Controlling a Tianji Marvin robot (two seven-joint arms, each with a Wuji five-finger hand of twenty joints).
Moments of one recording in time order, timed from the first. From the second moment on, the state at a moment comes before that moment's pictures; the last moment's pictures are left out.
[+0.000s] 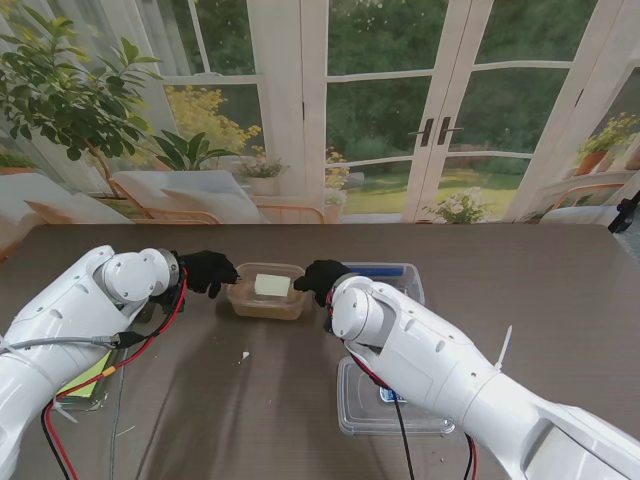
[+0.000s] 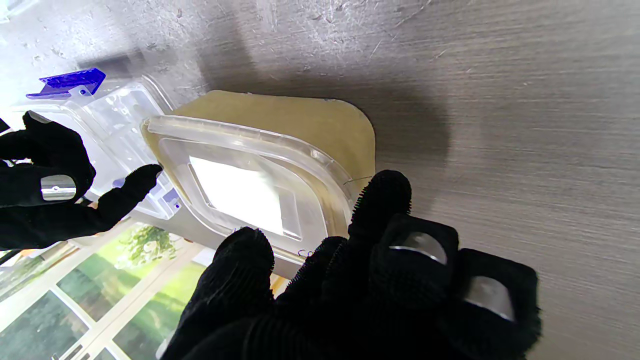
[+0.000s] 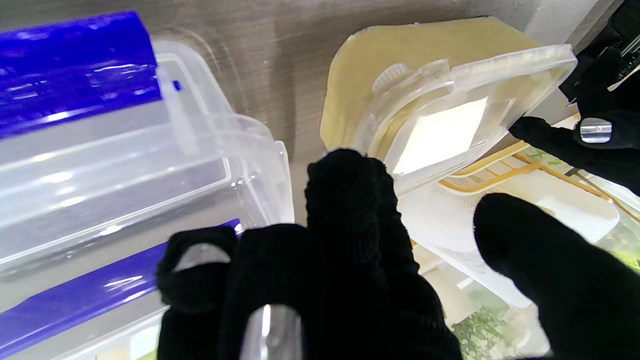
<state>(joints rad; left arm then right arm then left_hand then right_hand) 0.86 -1.06 -0.91 -0.89 0.36 -0.19 -0.48 -0.86 -1.37 0.54 -1.02 -0.21 0.40 -0.05 1.13 0.02 -0.01 -0.02 0.67 0.47 0.08 0.10 1.13 0.42 0.45 0.93 1.16 0.38 1.38 0.95 0.88 0.51 1.76 0.82 0.13 -0.39 1.16 -0.03 0.71 0.09 0.61 0.18 1.35 0.01 0.97 0.82 1.31 0.04 1.72 0.97 0.73 0.25 1.88 0.76</state>
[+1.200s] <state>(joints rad) 0.94 -1.03 -1.00 -1.01 0.41 -0.21 -0.48 -0.88 -1.35 0.57 -1.08 -0.22 0.41 -0.08 1.12 0.02 -0.01 -0.02 0.69 0.45 0.11 0.11 1.12 0.42 0.47 0.96 1.15 0.39 1.37 0.95 0.86 0.51 1.76 0.83 0.13 -0.39 1.16 -0.03 0.73 0.15 0.58 0.18 1.35 0.02 0.96 0.82 1.31 0.05 1.71 0.97 0.73 0.29 1.89 0.76</state>
